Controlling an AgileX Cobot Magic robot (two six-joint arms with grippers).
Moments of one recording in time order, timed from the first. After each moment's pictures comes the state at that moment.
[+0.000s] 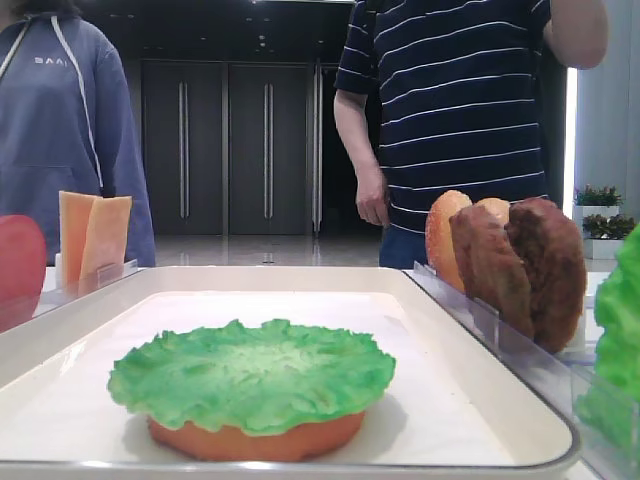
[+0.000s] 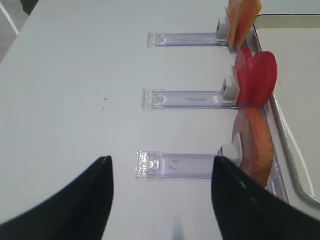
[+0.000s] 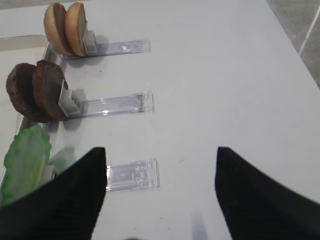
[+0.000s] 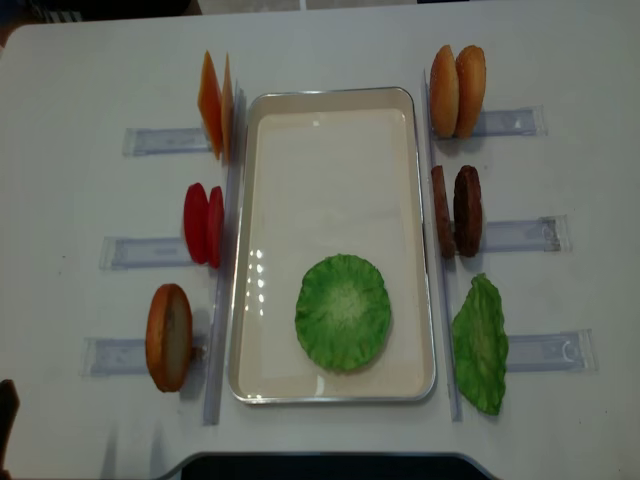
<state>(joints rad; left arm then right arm) 0.07 -0.02 -0.47 0.04 1.11 0.01 0.00 -0.01 -0.50 0.05 1.13 0.03</state>
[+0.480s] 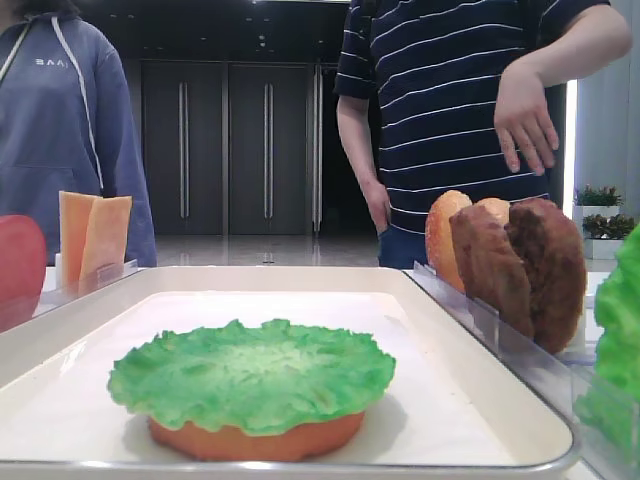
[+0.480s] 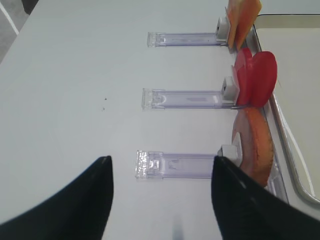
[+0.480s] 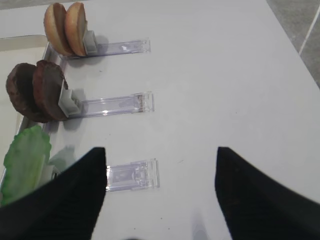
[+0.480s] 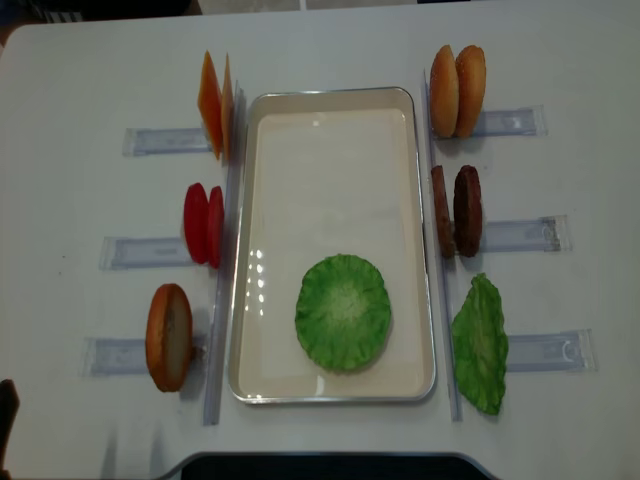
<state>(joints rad) 0.07 -0.02 -0.47 0.04 1.11 0.01 0.00 -0.01 -0.50 0.05 1.13 0.03</state>
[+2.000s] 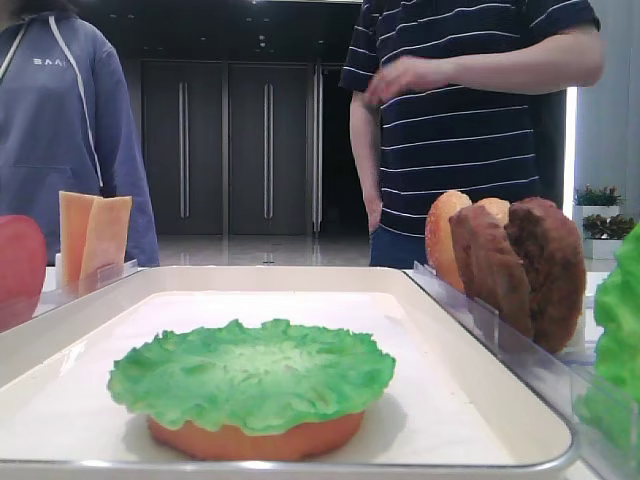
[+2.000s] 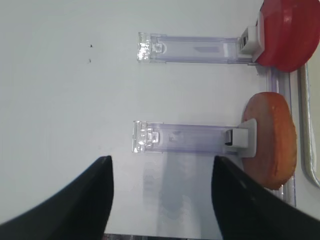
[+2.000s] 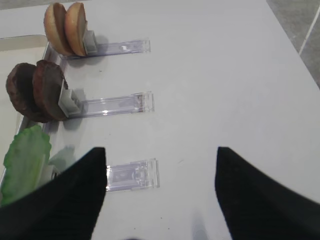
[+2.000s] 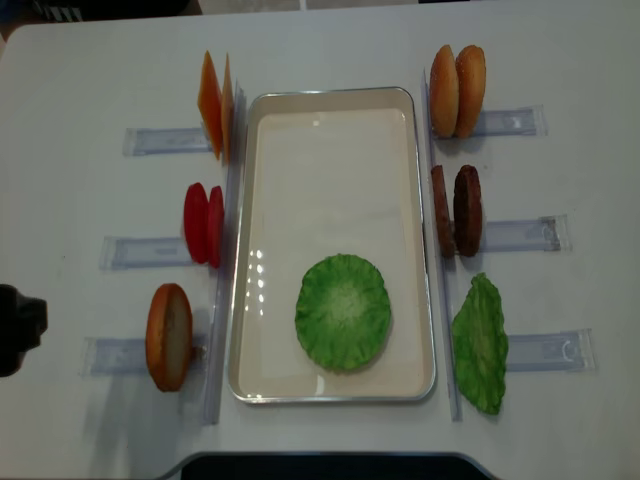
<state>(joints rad) 0.07 0.67 -0.63 0.05 1.04 -0.01 0.00 -0.01 -0.50 0.05 1.13 0.03</state>
